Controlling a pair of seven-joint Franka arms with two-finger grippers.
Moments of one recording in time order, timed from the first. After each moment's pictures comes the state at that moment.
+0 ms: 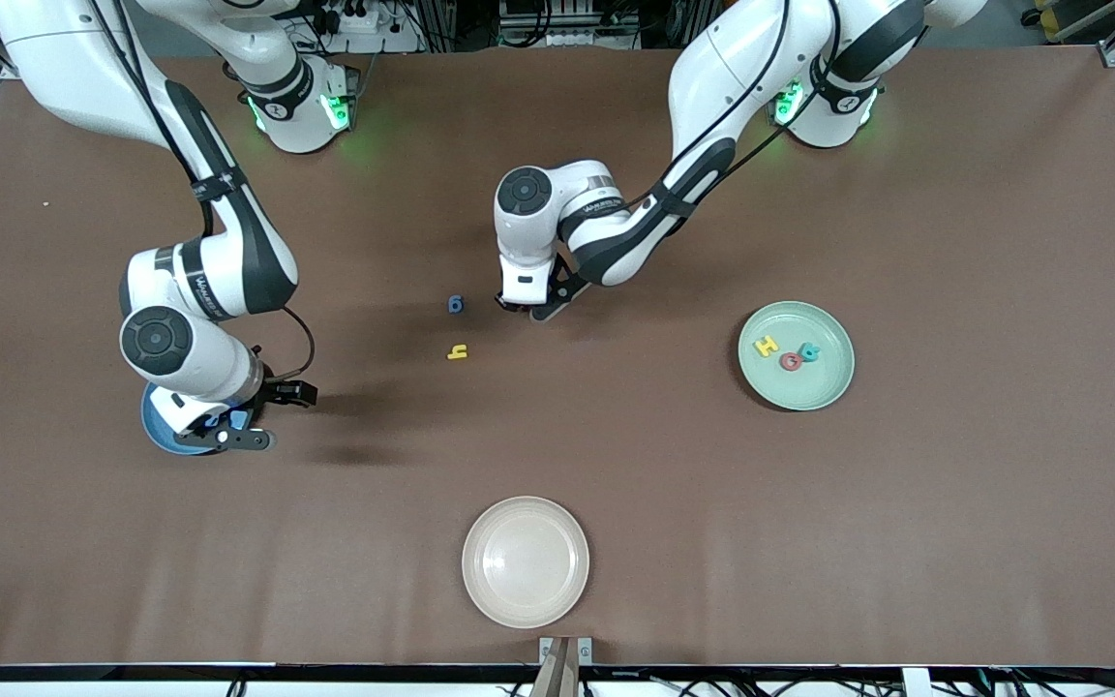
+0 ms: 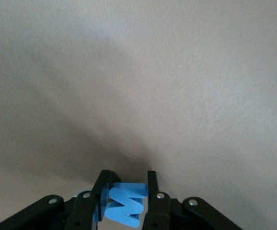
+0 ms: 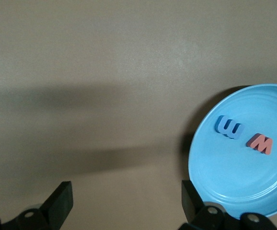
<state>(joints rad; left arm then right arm) -0.61 0.85 -0.44 -1.56 0.40 2.36 -1.92 0.06 0.45 0.11 -1.84 -0.17 2.19 0.33</state>
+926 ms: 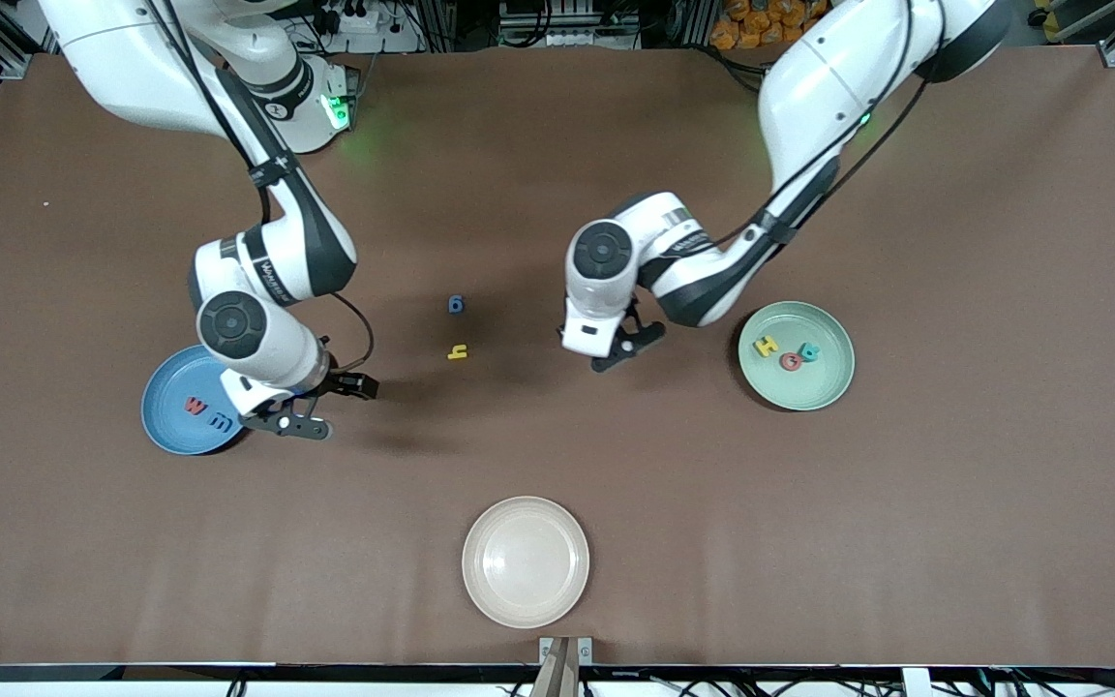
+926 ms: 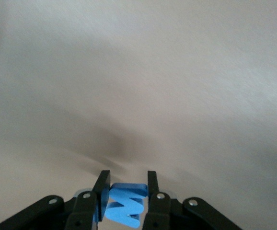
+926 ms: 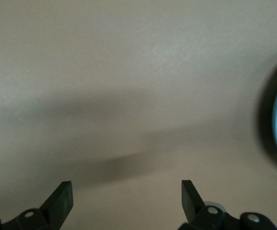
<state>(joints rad) -0.25 0.72 -0.58 -1.68 0.40 2.16 -1.41 0.21 0.47 0.11 -1.84 -0.09 2.23 0.58</state>
